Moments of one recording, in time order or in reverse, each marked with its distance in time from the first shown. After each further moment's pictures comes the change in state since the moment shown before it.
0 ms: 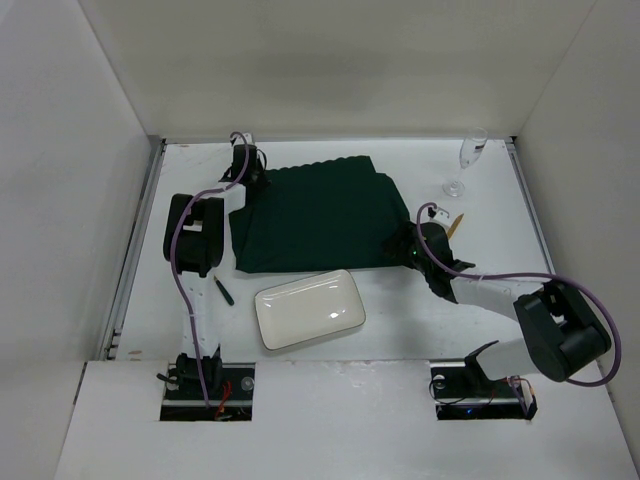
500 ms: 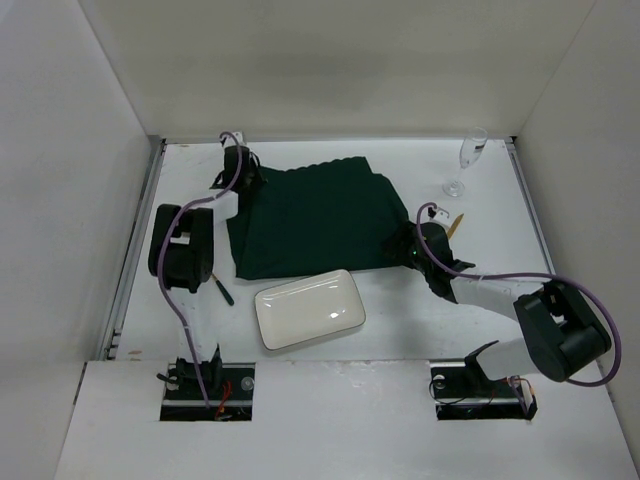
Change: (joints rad) left arm 0.000 -0.137 -0.151 0.070 0.010 -0.042; right arm 0.000 0.000 0.000 0.000 0.000 0.000
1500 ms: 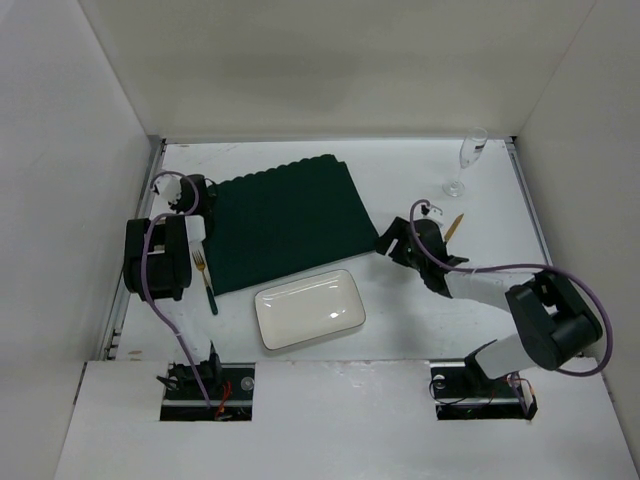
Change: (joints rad) left arm 0.242 -0.162 -0.368 0.214 -0.275 -0.427; right arm 0.013 0.041 0.029 0.000 -0.013 0.000
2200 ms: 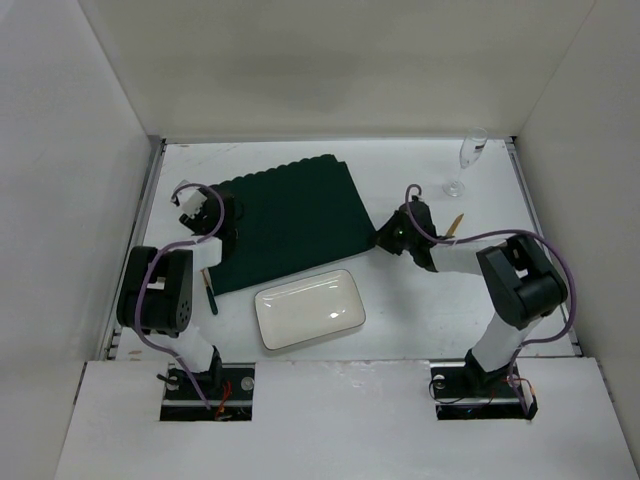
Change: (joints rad) left arm -0.210 -0.276 -0.226 -0.069 -0.317 0.096; right arm -0.075 0.296 0.223 -0.006 -0.234 0.168
